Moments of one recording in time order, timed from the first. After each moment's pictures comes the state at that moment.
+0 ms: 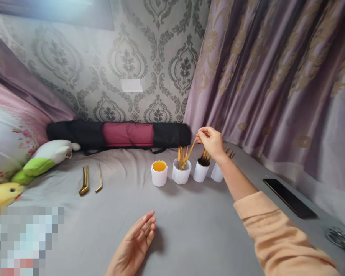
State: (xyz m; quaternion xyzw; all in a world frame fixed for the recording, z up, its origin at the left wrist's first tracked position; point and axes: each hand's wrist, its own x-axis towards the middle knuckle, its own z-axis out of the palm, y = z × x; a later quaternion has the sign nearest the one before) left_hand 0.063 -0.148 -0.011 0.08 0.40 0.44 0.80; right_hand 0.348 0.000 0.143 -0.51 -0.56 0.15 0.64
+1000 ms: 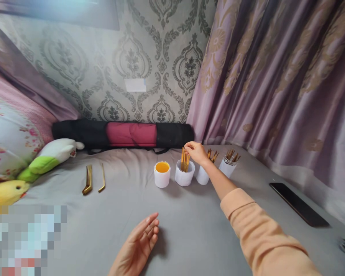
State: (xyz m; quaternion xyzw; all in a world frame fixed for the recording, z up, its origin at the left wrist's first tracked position) left_hand 0.064 -0.146 -0.008 0.09 0.39 0.44 0.81; right_hand 0.327 0.045 0.074 -0.58 -0.62 0.19 0.49
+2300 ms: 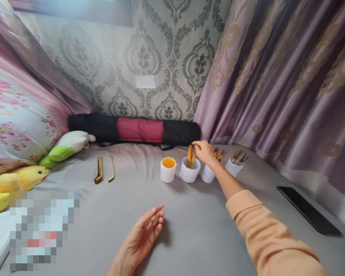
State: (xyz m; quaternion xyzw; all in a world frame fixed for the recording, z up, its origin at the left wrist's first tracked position) left_hand 0.063 -0.144 -0.011 0.09 0.37 0.44 0.82; right_hand 0.333 0.034 0.080 -0.64 -0.70 -0.05 0.33
